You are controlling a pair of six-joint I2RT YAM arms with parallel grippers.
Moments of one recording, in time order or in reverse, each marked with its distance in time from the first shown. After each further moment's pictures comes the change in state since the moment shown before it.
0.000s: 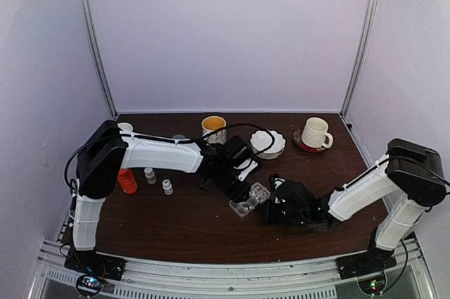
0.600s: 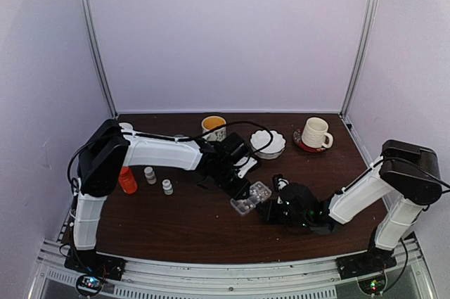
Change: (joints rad) left arm 0.034 0.016 0.007 0.030 0.077 0.017; right arm -0.010 0.038 -0.055 0.160 0.008 0.050
